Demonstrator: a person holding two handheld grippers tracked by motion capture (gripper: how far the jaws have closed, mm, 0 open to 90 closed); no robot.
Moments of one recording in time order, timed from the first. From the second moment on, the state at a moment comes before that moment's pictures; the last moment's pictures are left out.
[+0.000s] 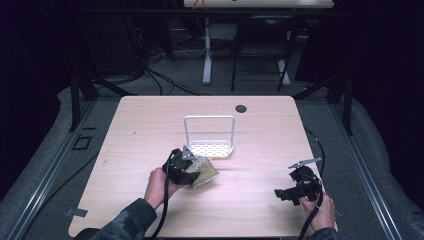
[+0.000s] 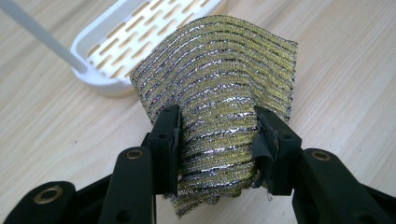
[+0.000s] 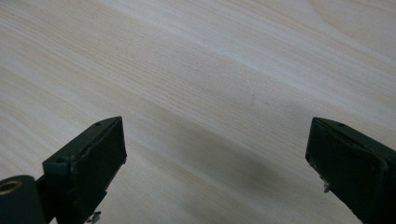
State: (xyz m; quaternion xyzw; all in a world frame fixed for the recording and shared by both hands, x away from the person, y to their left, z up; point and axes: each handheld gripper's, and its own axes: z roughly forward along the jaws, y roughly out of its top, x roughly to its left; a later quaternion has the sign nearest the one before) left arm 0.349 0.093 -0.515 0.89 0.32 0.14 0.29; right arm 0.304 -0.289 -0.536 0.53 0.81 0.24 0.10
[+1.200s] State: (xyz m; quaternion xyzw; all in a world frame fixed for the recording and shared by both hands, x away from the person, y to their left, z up) left arm 0.377 0.063 -0.503 0.86 0.36 0.18 0.31; right arm 0.305 -0.291 -0.537 0.53 0.81 0.24 0.10
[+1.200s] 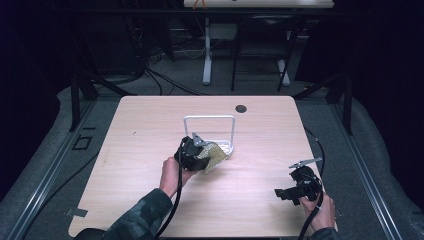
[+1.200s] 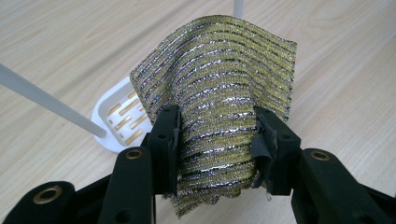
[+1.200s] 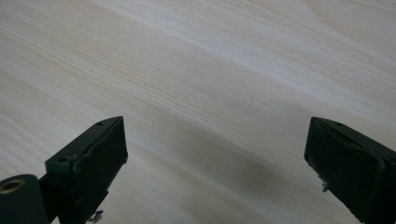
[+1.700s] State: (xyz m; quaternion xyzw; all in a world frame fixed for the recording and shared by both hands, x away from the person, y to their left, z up) left arm 0.390 0.055 -0.502 0.84 0.40 0.21 0.30; right arm 0.305 -0.290 -0.537 0.53 0.81 0.24 0.10
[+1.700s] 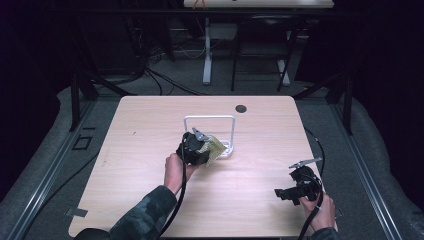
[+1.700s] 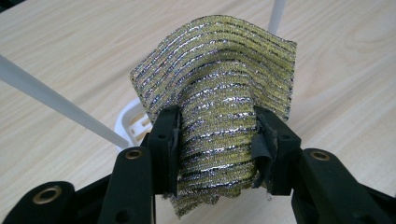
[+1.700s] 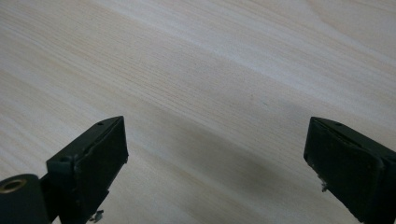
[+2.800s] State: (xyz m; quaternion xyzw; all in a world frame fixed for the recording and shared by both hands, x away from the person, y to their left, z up) left arm 0.422 0.031 -0.523 0.82 0.43 0.25 0.30; right arm 0.305 -0.290 -0.537 0.53 0.81 0.24 0.09
